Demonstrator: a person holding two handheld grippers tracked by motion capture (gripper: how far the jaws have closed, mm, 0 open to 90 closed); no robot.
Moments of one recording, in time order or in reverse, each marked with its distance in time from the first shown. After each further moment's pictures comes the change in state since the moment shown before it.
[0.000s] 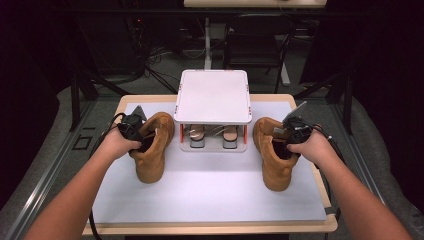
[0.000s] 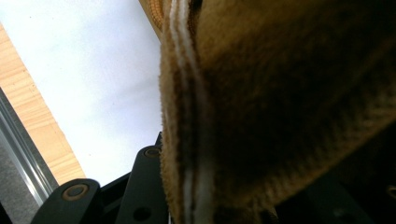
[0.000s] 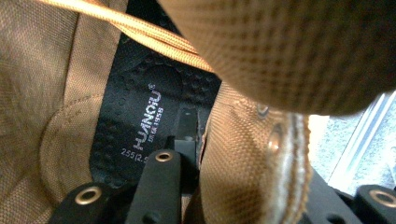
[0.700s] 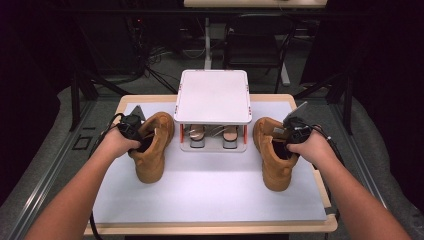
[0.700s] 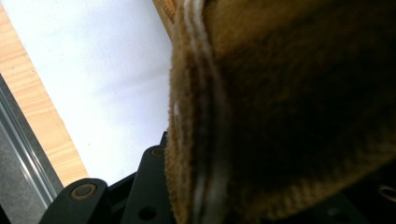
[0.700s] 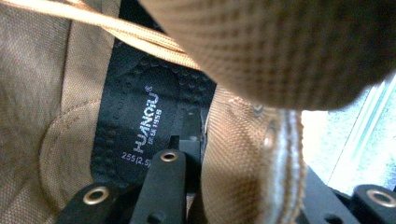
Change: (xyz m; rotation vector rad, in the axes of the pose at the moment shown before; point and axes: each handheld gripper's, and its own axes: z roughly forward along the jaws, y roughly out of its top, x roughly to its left) left arm 0.002 0.001 0.001 0.030 0.007 -0.053; right arm 0.002 0.000 0.000 0.008 -0.012 0.053
